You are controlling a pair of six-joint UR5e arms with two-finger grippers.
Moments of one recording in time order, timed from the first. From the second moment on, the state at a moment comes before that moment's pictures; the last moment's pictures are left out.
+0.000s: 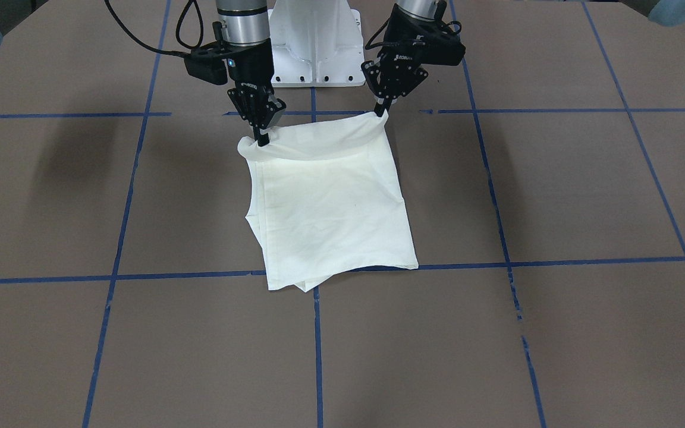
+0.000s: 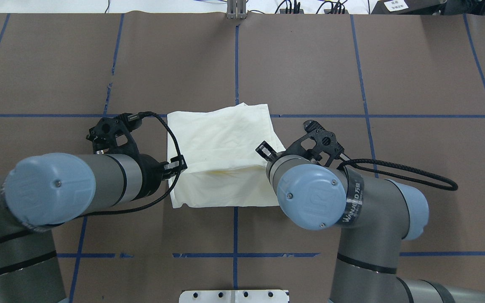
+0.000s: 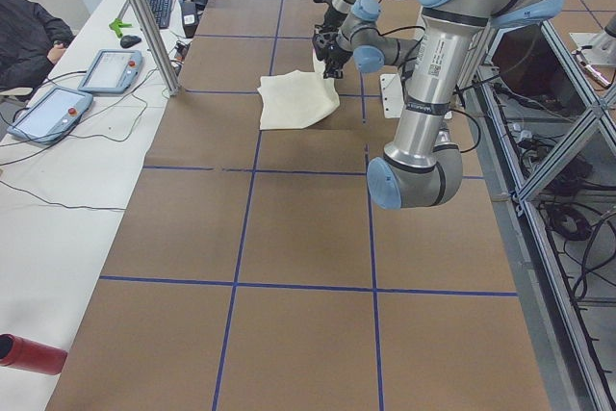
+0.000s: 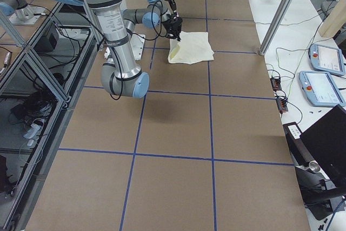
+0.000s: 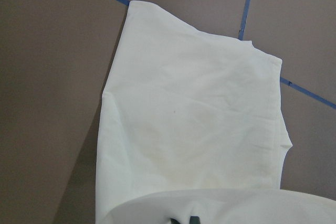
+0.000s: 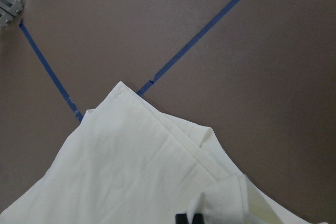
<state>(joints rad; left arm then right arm) -0.41 -1.99 -2.15 -1.65 -1.54 -1.64 0.34 -1.00 1.99 -1.70 1.34 2.10</state>
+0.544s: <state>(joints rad) -0.50 -2.07 -2.00 -1.67 -1.55 -1.54 0.44 -0.91 1.70 -1.47 1.39 2.02</state>
